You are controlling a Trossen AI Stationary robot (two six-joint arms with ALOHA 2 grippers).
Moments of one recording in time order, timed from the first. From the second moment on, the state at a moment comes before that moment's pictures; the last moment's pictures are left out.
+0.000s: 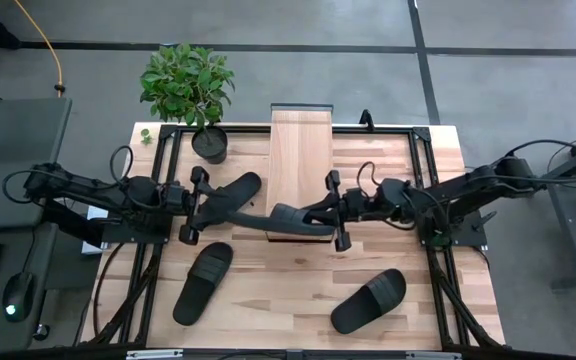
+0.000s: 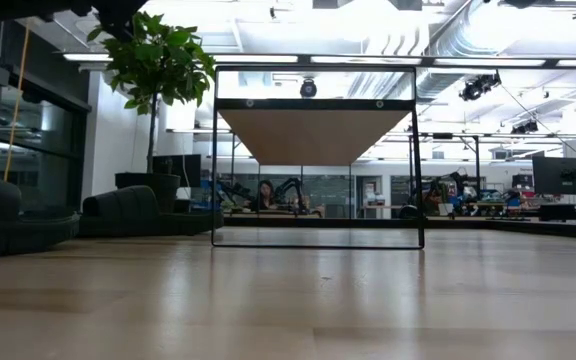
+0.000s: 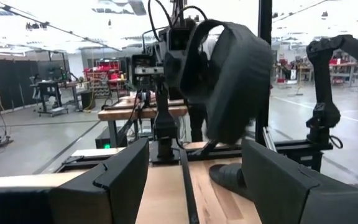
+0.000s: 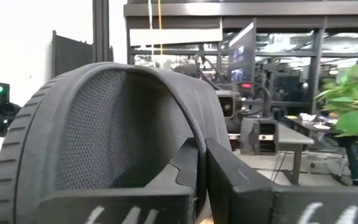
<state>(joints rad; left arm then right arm) -0.08 0.56 0.31 0.41 -0.11 0.08 0.17 1.35 0.79 0.80 0.02 -0.05</state>
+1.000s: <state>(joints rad) -0.08 0.59 0.31 0.42 0.04 0.07 0.19 1.38 0.90 0.63 0.02 -0.06</state>
